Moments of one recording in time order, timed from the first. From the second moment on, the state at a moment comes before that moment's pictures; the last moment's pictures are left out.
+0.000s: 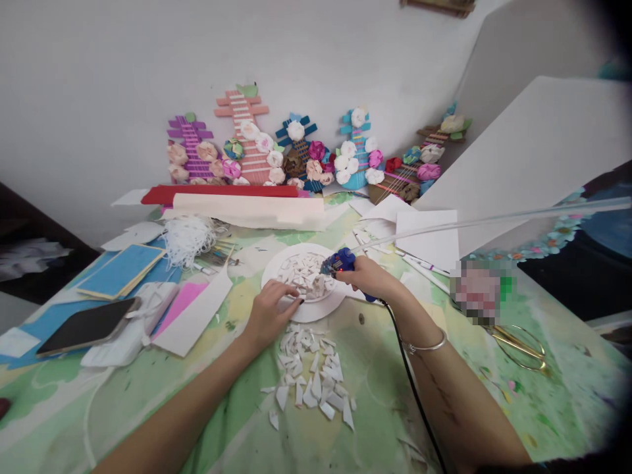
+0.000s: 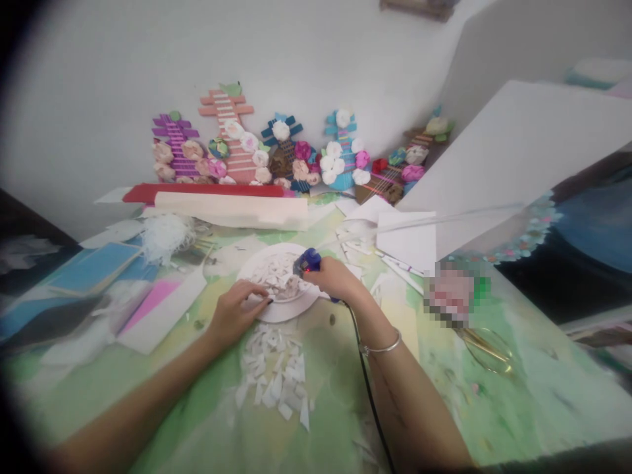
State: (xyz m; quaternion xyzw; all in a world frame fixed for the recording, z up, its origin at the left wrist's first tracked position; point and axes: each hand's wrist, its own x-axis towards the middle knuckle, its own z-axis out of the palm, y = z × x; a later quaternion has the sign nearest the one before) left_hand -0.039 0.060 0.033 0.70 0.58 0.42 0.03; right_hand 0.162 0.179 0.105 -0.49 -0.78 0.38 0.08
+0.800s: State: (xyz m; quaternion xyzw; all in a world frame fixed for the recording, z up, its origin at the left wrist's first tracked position) left_hand -0.025 0.097 0.034 0.70 0.60 0.39 -0.06; right_hand 0.170 0.178 0.117 -0.49 -0.77 0.38 0.13
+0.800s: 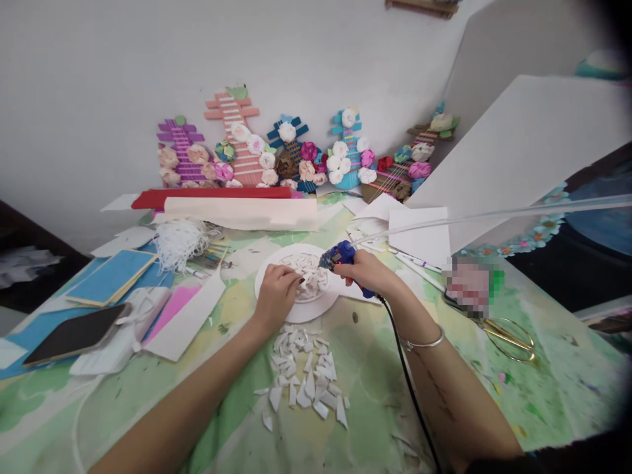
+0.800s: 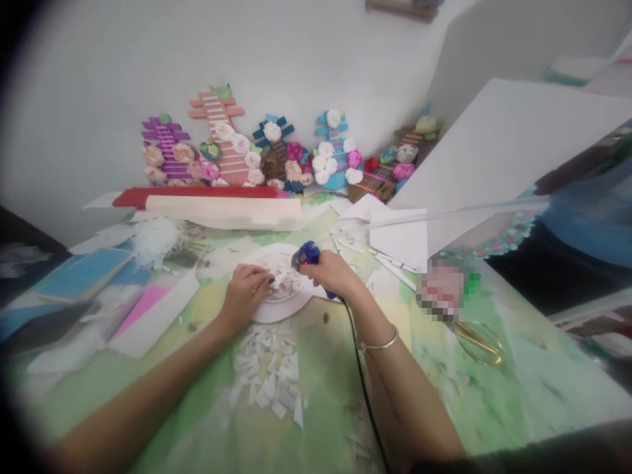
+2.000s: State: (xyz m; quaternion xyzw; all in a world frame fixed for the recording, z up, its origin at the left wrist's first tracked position) left_hand -0.021 0.088 0.059 0.71 0.60 0.34 0.11; right_hand 0.178 0.178 0.122 -0.47 -0.78 0.39 0.14
